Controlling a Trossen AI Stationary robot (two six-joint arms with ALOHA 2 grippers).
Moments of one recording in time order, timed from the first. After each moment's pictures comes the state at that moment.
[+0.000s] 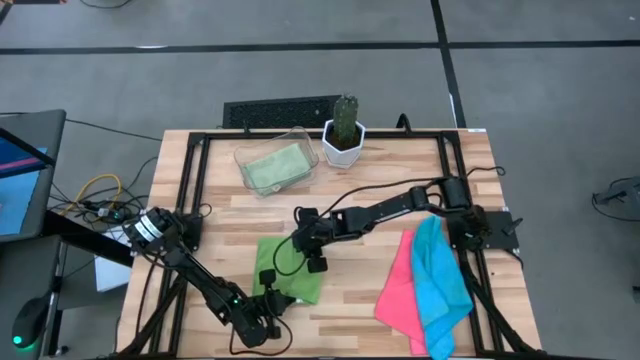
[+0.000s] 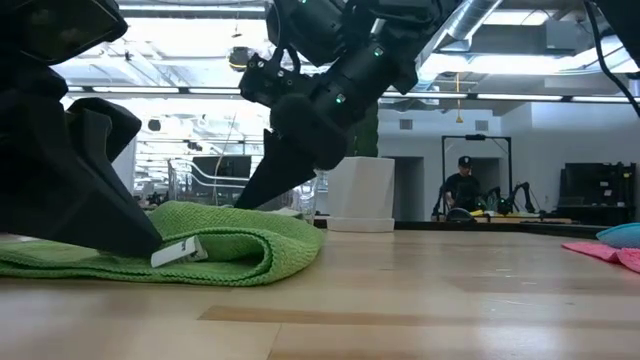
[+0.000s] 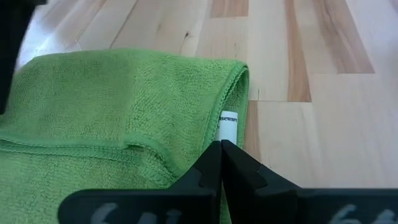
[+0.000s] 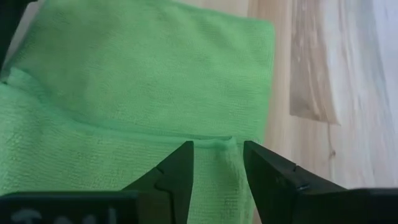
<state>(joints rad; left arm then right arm) -0.81 1.95 0.91 0.11 -0.78 -0.64 0.12 2.13 1.42 -0.12 -0.01 -0.17</state>
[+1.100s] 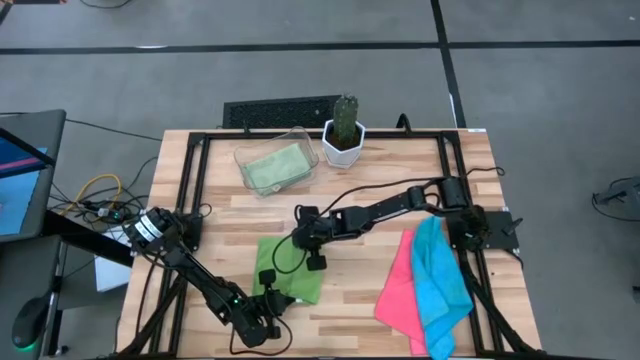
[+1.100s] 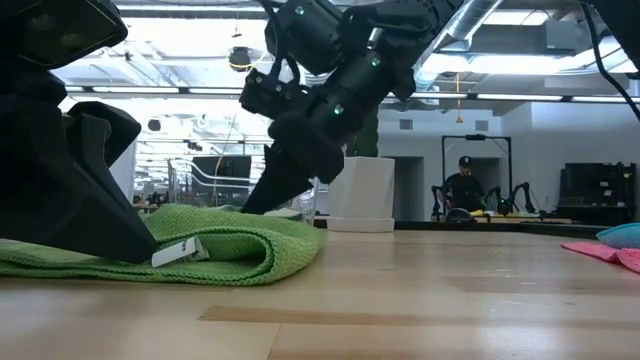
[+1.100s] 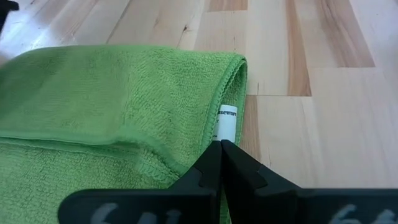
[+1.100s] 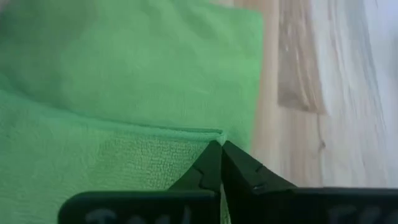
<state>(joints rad) -0.81 1.95 0.91 0.10 -0.76 -0.64 0.11 2.15 1.42 -0.13 0.03 -0.16</state>
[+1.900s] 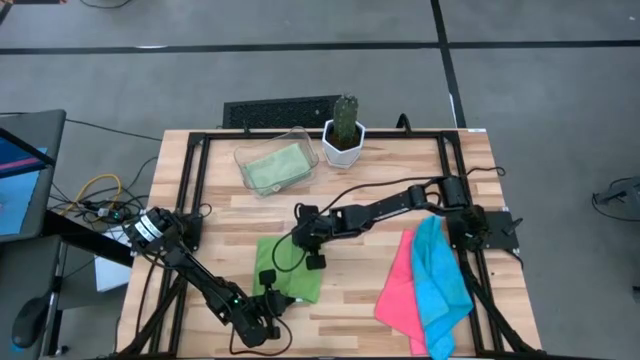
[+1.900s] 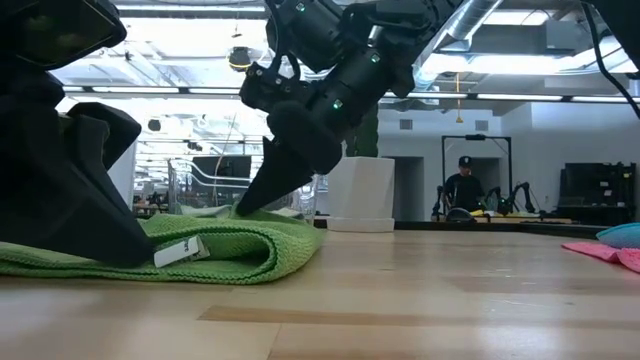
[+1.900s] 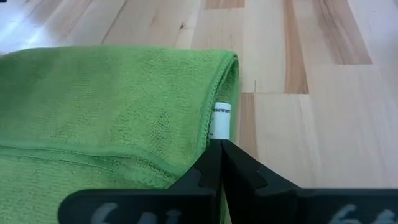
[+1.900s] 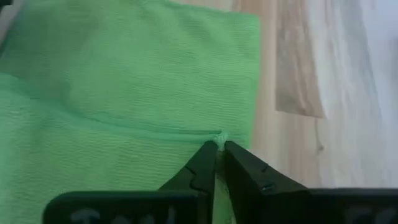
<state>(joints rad) -0.81 1.95 0.91 0.10 -0.75 -0.64 0.11 2.14 1.42 -0.12 -0.01 -0.15</state>
